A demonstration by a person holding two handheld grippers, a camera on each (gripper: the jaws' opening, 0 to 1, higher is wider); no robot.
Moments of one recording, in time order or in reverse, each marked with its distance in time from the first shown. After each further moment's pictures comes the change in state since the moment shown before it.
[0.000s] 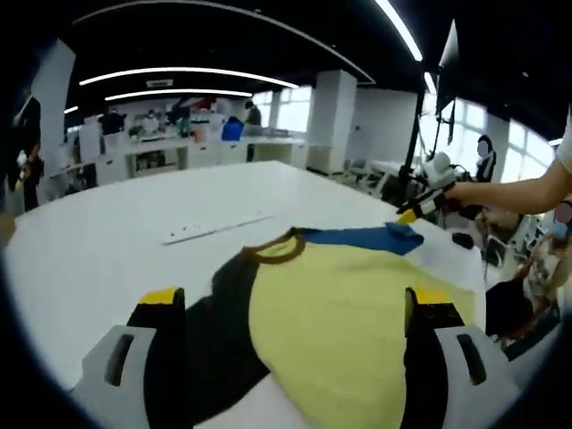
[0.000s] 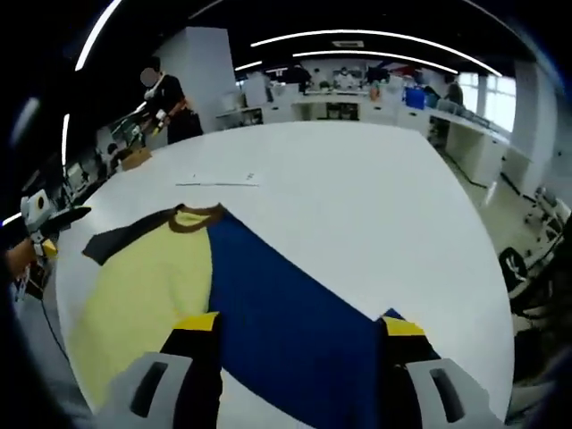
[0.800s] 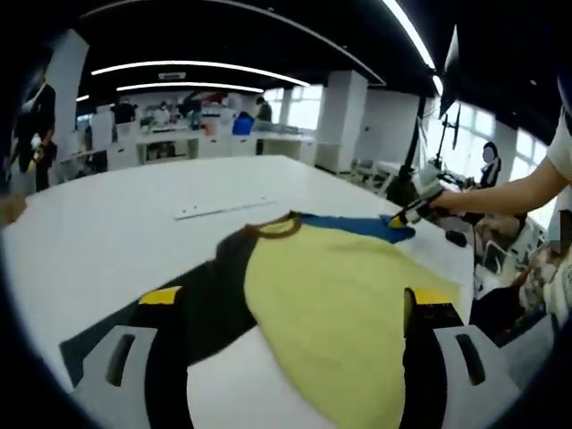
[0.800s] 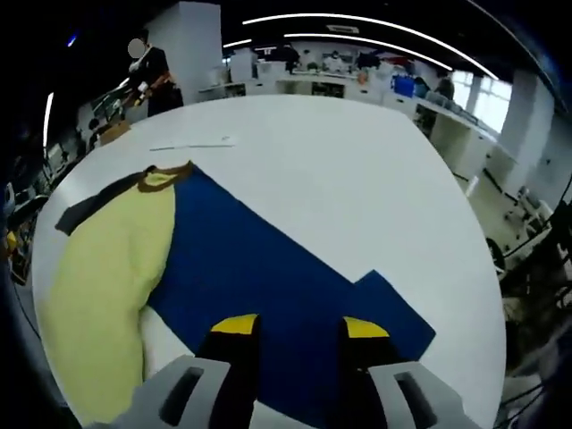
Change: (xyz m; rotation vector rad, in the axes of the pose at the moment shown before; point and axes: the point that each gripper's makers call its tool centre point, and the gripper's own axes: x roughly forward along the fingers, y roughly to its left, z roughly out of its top) left arm -0.047 -0.009 -0.031 -0.068 0.014 0.047; right arm 0.015 -0.025 -0.035 -0.032 0.098 -0.143
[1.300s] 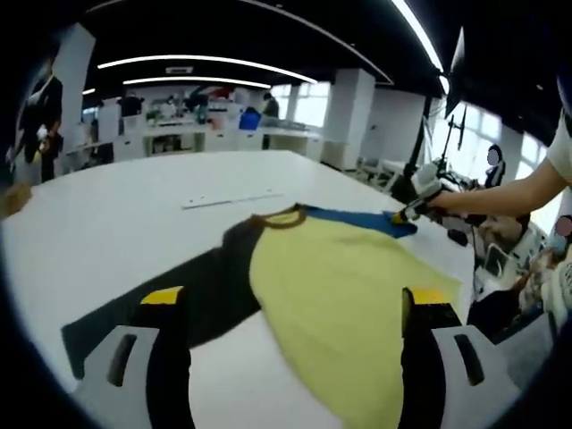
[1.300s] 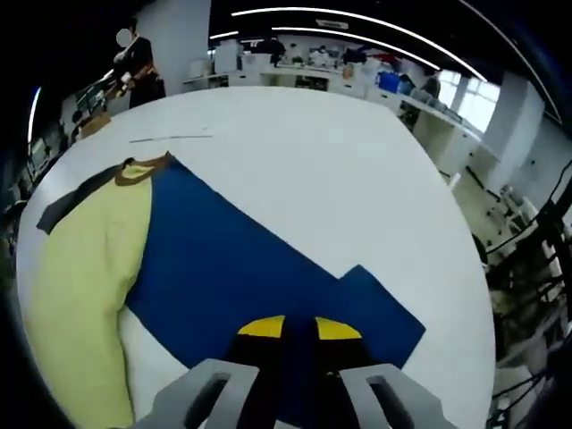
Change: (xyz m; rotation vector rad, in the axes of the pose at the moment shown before) left arm -0.013 0.001 -0.009 -0.027 0.009 0.022; right arm 0.001 -0.010 -0.006 0.010 0.030 -0.090
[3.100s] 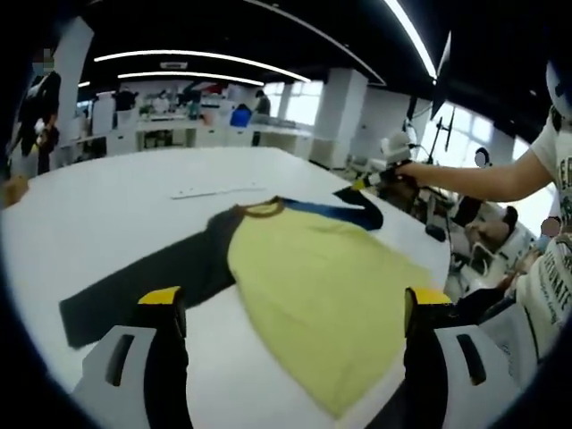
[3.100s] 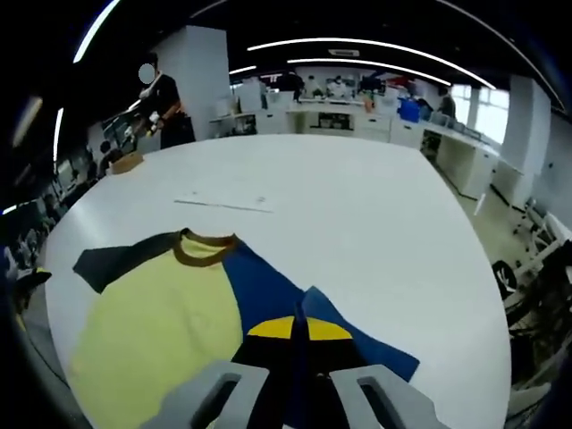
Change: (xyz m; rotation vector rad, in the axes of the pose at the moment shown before) left arm -0.041 -0.037 -0.019 0.013 0.037 -0.052; right arm -0.027 0.077 0.105 0.023 -0.172 0.175
